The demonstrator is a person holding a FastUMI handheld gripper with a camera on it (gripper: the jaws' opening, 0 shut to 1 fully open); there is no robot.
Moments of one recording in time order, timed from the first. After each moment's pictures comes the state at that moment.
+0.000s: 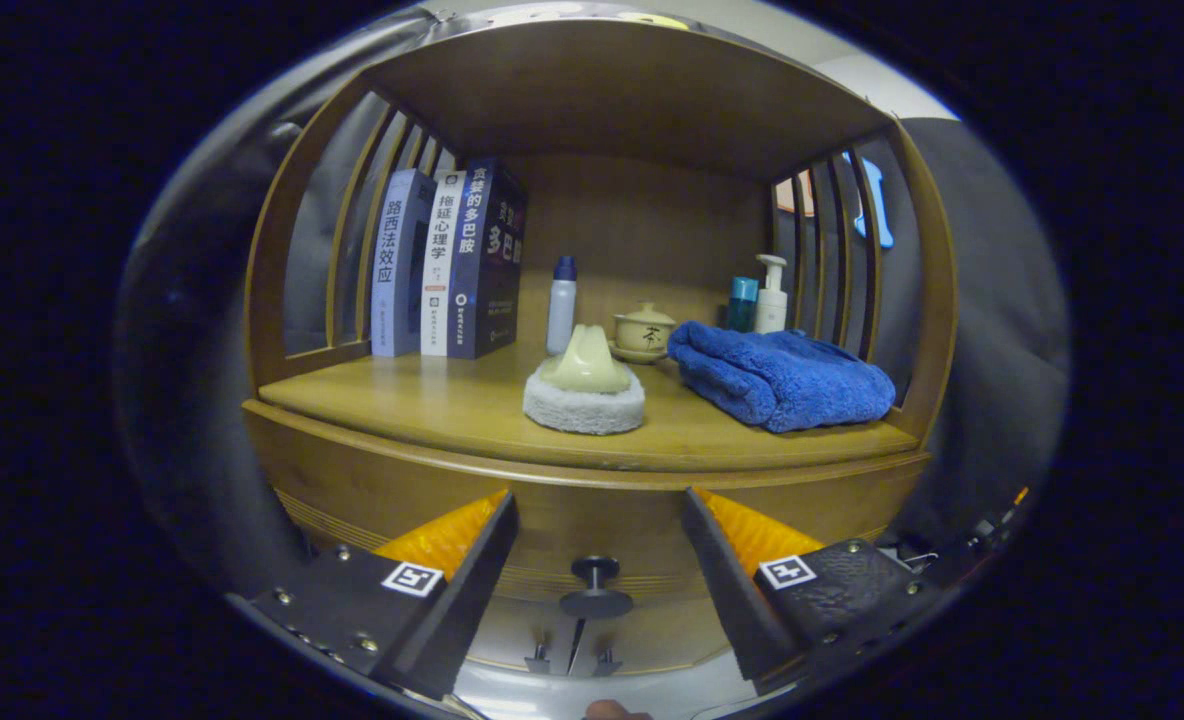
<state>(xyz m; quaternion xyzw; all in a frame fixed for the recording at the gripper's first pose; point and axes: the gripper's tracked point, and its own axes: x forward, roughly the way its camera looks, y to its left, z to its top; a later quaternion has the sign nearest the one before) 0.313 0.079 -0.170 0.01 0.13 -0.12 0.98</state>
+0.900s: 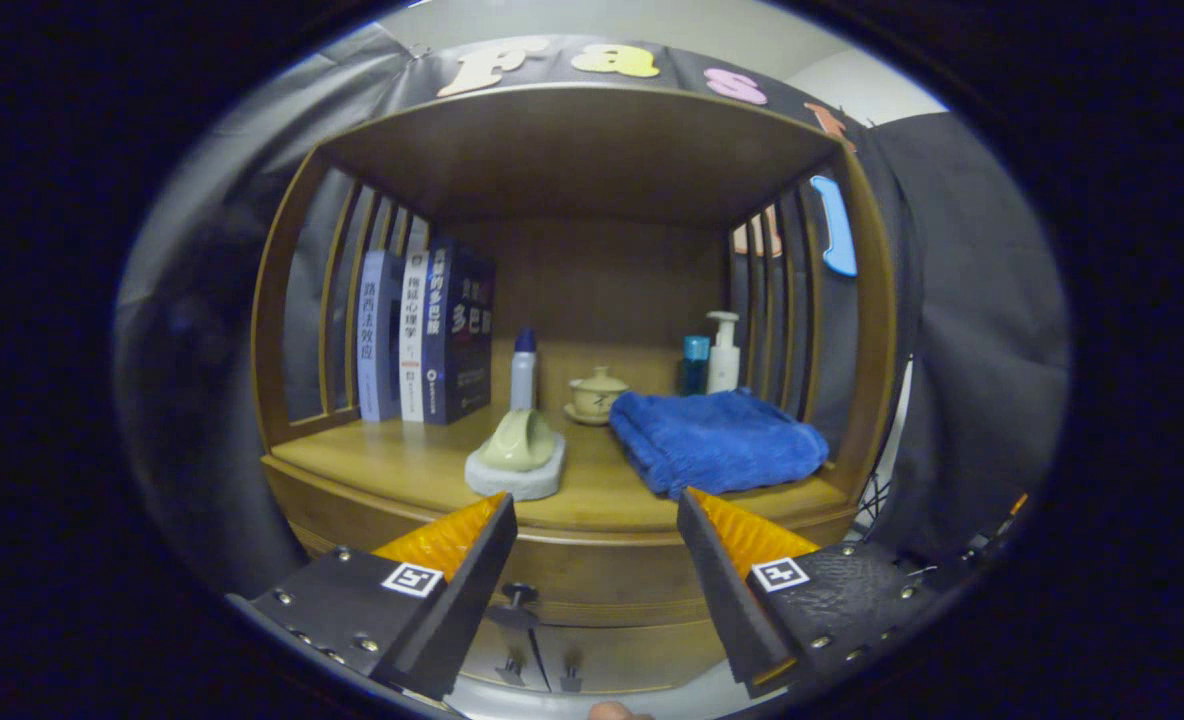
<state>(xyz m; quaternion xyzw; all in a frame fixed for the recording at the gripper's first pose) 0.265 0.000 -0.083 0.03 0.05 -0.12 0.99</state>
